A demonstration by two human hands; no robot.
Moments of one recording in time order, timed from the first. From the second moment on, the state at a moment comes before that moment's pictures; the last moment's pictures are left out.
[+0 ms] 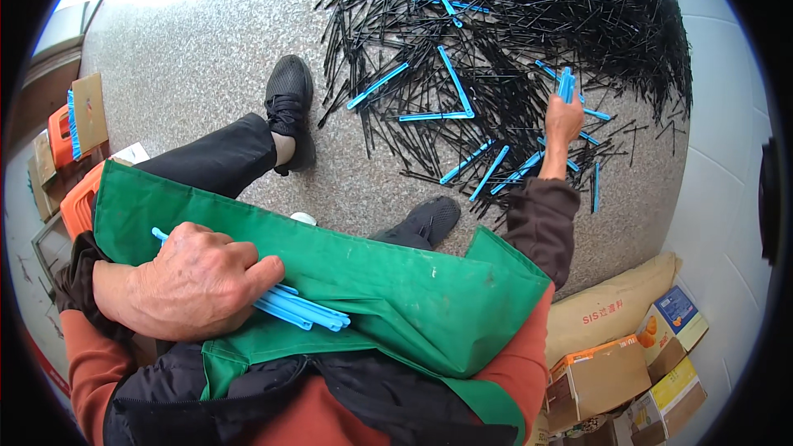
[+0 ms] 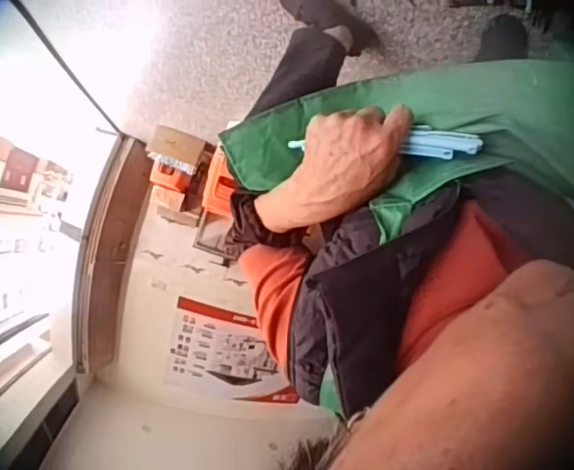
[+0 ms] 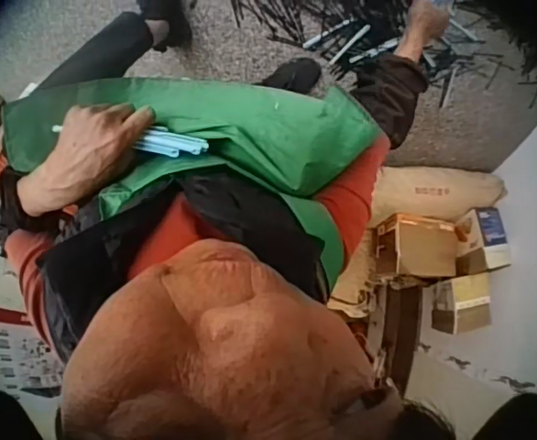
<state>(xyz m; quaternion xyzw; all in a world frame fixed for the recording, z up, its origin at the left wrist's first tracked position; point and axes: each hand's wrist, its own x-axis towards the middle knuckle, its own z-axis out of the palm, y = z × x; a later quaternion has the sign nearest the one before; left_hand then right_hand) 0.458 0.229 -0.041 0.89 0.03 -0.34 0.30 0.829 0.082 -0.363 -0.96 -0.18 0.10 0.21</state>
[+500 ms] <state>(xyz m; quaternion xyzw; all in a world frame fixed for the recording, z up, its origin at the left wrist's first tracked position) 0.478 0.226 -0.043 0.88 0.04 -0.38 0.29 0.891 0.041 -0.371 -0.94 -0.33 -0.04 0.03</state>
